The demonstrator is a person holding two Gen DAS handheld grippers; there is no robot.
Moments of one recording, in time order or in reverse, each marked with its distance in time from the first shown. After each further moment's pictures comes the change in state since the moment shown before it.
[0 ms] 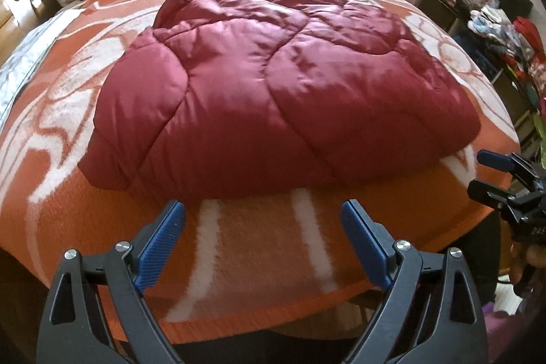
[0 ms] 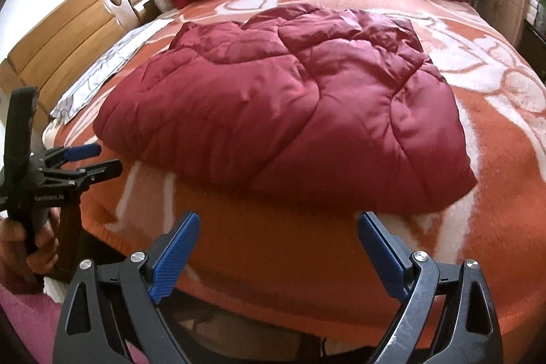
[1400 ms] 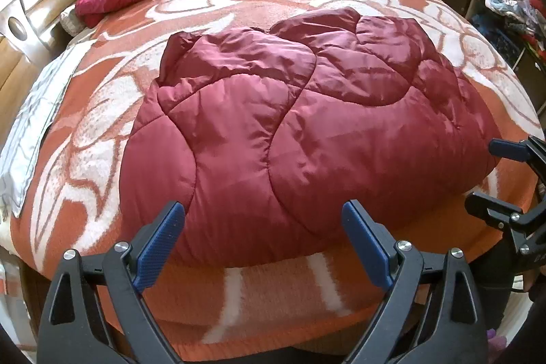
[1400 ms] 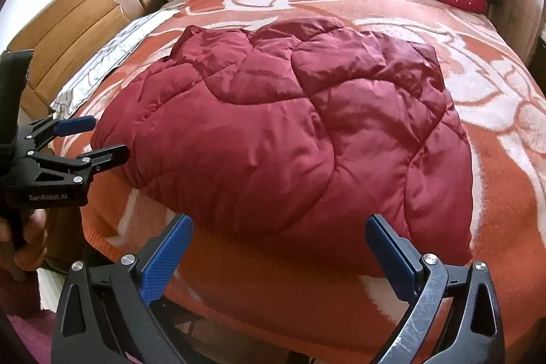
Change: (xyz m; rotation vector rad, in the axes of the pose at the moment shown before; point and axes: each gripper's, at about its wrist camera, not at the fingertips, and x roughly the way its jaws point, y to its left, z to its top) left arm 0.003 -0.023 0.069 0.063 0.038 0.158; right arm 0.019 0.008 0.065 -0.063 0.045 0.002
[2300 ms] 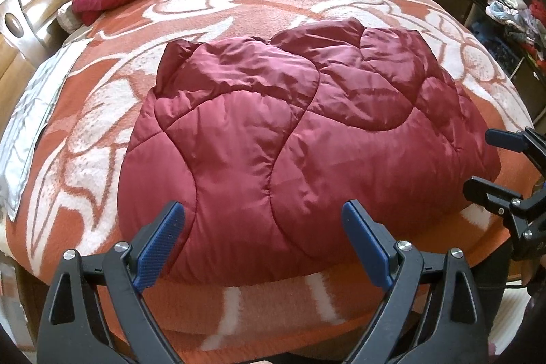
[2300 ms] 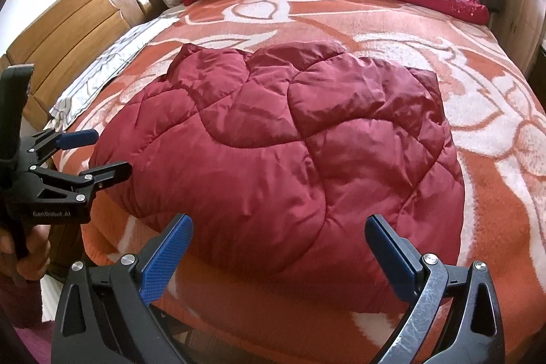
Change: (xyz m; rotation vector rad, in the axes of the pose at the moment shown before) left arm 0.002 0.002 0.020 -0.023 0.003 -0.019; right arm -0.002 -0.006 0.032 -0.015 -0.018 -0.005
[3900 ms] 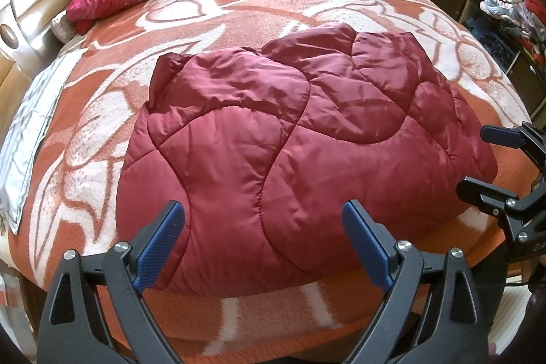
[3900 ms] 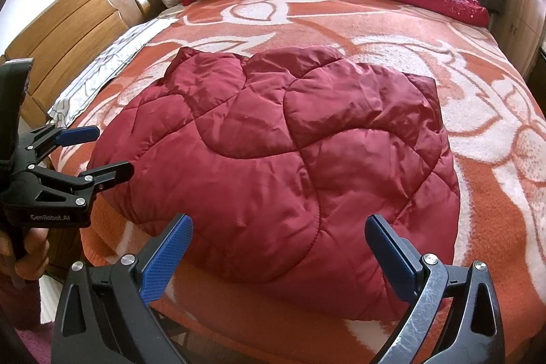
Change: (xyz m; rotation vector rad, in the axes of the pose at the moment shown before) left arm -0.001 -0.008 0.013 0.028 -0.008 -0.006; right arm 0.000 -0.006 0.009 -0.003 0.004 -0.006
